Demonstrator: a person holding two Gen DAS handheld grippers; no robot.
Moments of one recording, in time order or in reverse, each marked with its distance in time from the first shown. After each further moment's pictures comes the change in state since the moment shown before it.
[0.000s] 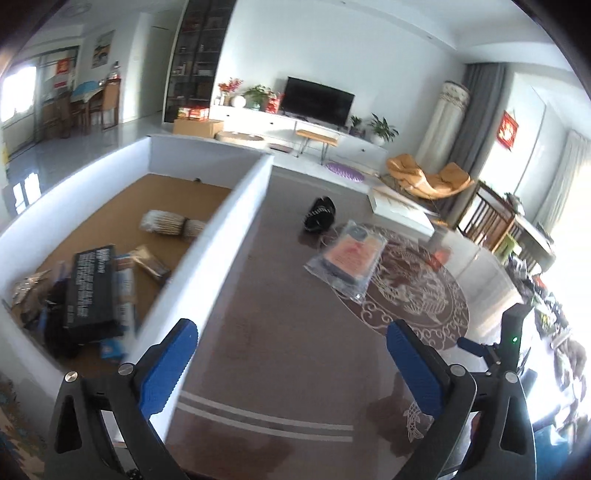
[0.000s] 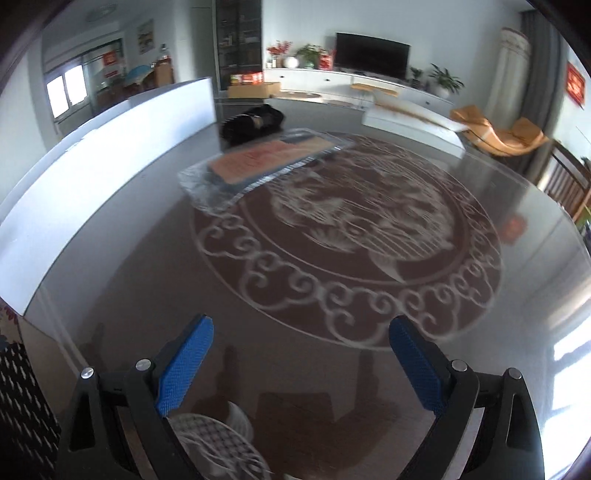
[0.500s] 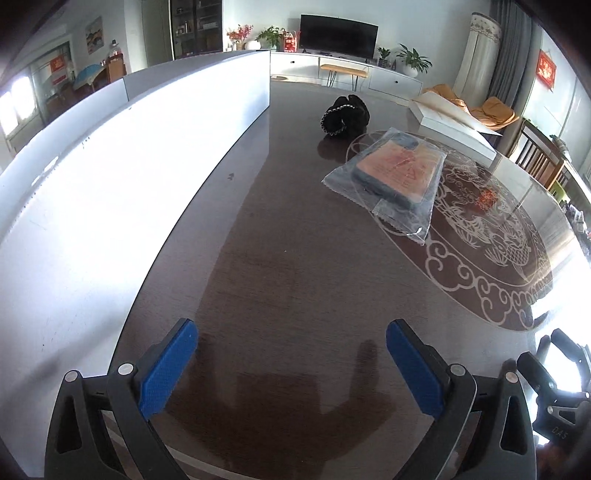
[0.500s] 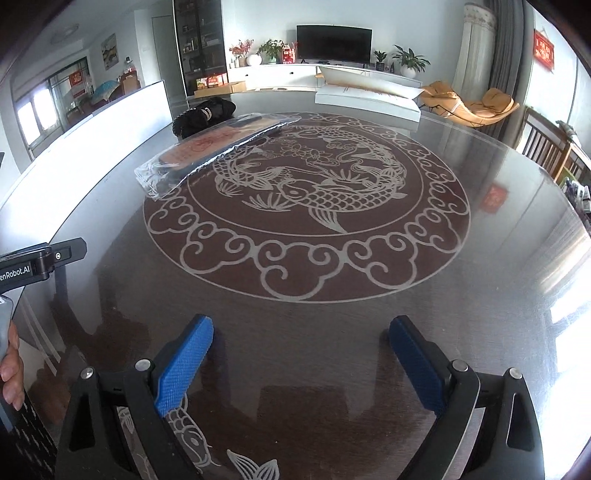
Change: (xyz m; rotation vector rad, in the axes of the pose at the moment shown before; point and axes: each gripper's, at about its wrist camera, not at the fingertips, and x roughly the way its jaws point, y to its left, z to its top) left arm 0.131 -0.023 -0.025 0.026 0.228 0.191; right arm 0.006 -0.020 -0.014 0.089 0.020 -0.053
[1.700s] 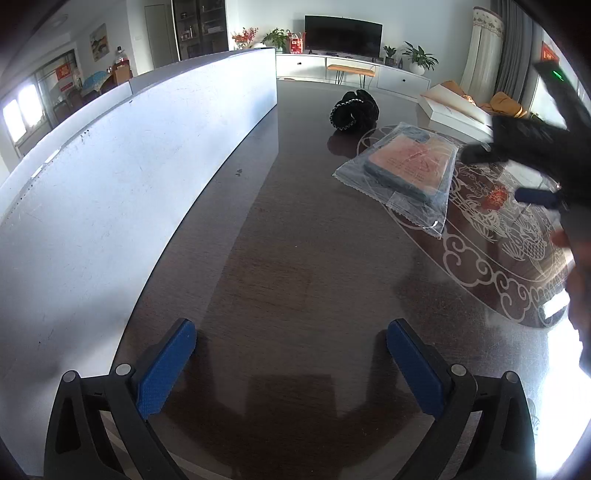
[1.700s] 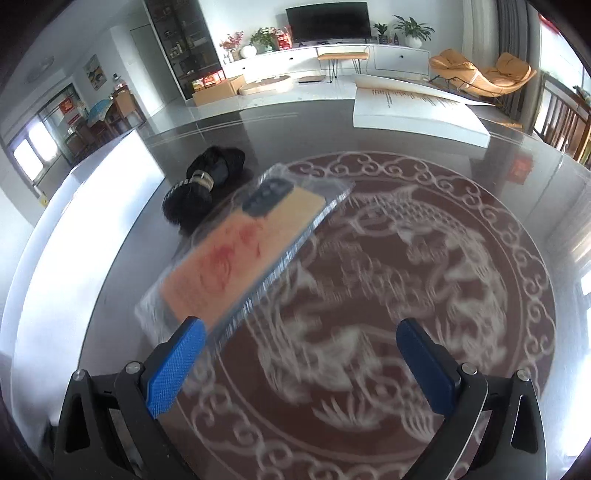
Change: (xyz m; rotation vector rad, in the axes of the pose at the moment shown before) left arm 0.002 -0.002 -0.006 0.024 -0.015 0.058; right arm 0.087 0.027 0.169 0.163 0.092 0.120
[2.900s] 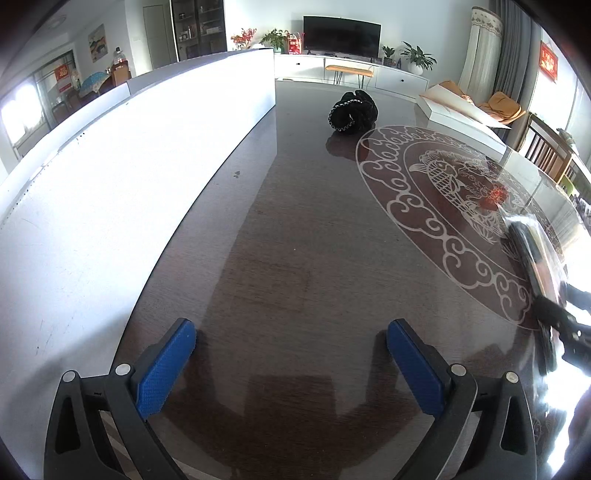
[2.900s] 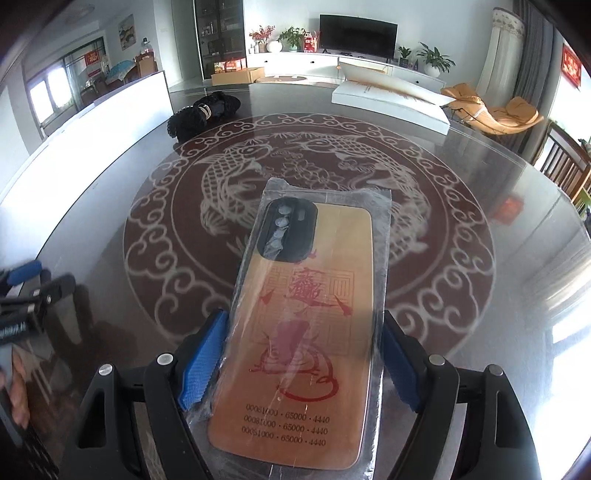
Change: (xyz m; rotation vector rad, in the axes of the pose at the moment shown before) left arm 0.003 -0.003 0.006 0.007 -0.001 -0.003; right arm -0.071 -0.047 -0.134 -0.234 -0.042 -0.078
